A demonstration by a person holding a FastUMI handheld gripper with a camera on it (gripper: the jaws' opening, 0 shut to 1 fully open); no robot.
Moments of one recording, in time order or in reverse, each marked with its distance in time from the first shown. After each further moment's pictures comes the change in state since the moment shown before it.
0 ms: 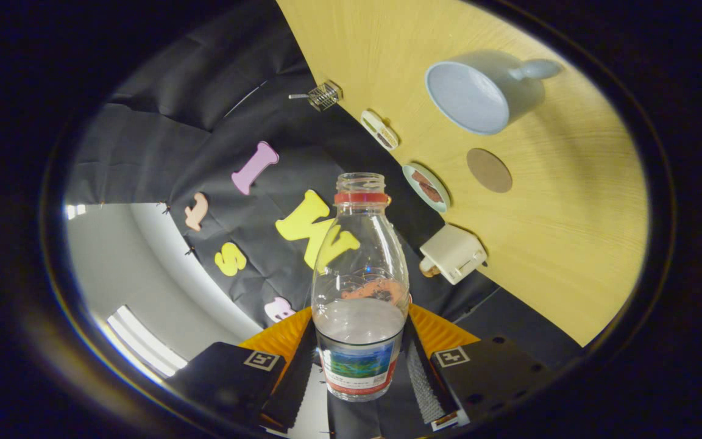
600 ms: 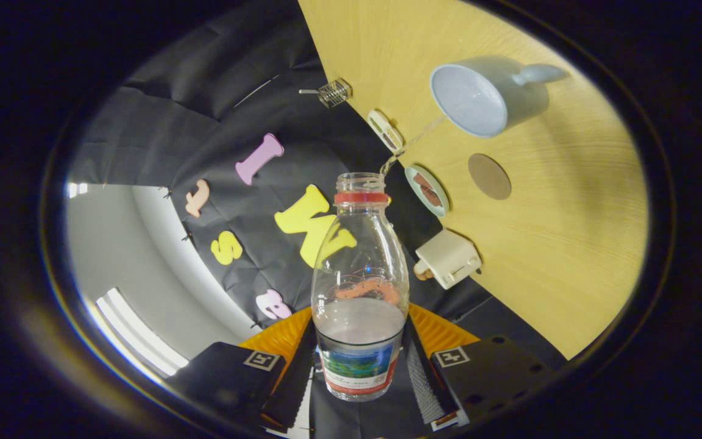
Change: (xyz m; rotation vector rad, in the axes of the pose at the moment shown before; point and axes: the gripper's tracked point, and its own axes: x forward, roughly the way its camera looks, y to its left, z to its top) arm 0.004 -0.009 -0.005 -0.051 0.007 0.004
